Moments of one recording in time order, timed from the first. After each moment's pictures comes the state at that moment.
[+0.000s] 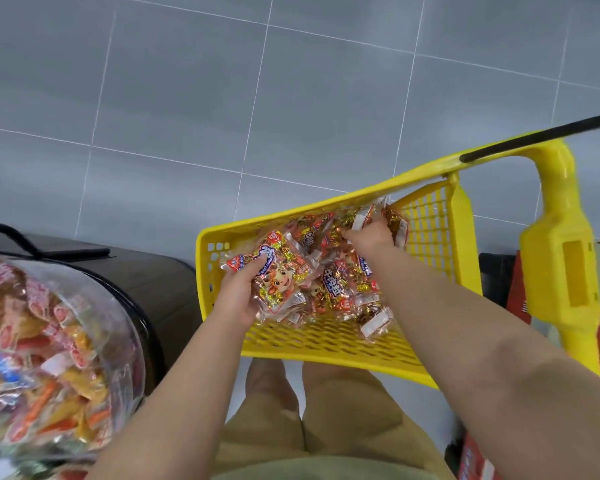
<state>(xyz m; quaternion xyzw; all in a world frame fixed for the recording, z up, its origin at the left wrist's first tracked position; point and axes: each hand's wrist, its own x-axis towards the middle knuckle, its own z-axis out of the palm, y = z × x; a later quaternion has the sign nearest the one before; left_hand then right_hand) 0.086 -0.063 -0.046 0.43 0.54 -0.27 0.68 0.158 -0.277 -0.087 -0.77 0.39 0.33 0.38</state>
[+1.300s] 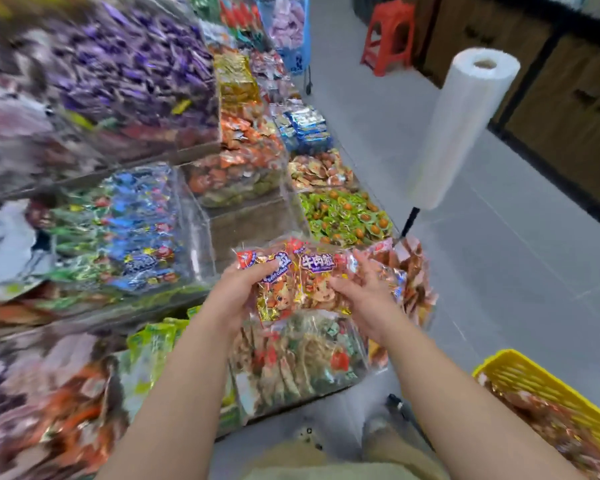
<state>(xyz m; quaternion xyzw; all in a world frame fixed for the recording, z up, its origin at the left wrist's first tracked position) -0.301 0.287 0.201 0.41 0.50 0.23 0.73 -0.126 0.180 0.153 -0.53 -0.15 0.56 0.61</state>
